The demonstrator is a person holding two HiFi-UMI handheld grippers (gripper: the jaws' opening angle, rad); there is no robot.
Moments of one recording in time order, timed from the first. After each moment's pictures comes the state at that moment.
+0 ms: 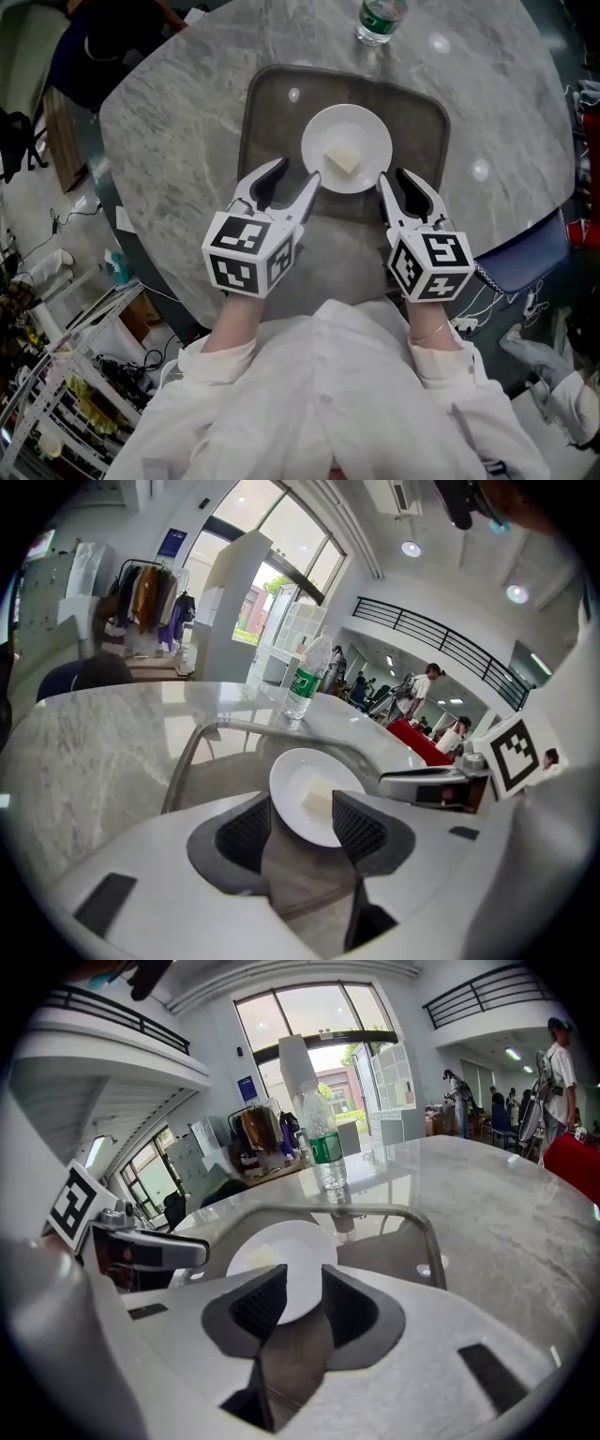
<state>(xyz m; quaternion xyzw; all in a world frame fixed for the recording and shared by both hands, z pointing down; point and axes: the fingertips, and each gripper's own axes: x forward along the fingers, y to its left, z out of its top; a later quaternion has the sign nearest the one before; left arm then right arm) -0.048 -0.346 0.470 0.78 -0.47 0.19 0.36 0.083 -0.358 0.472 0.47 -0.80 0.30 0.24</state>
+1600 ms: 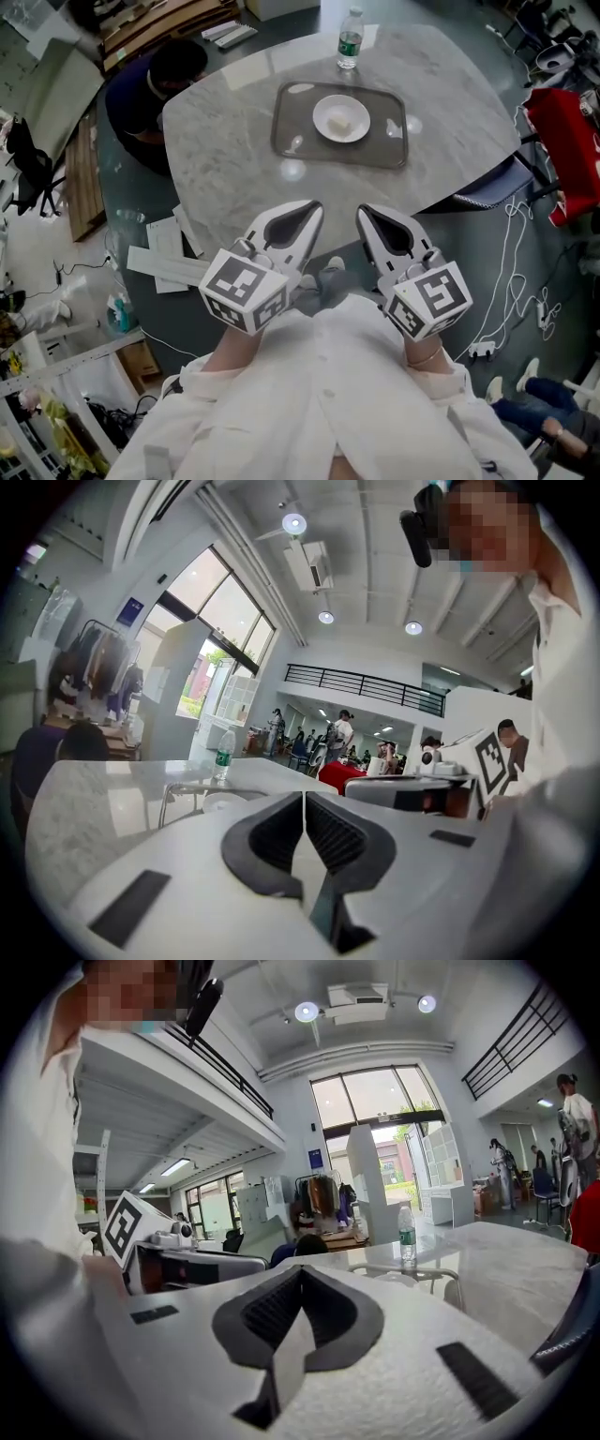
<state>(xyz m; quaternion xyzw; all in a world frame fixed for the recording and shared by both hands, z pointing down) -0.037 -0.081 0.274 0.90 -0.39 0.03 0.17 0.014 -0.078 0.263 0.39 -0.91 0.11 0.07</state>
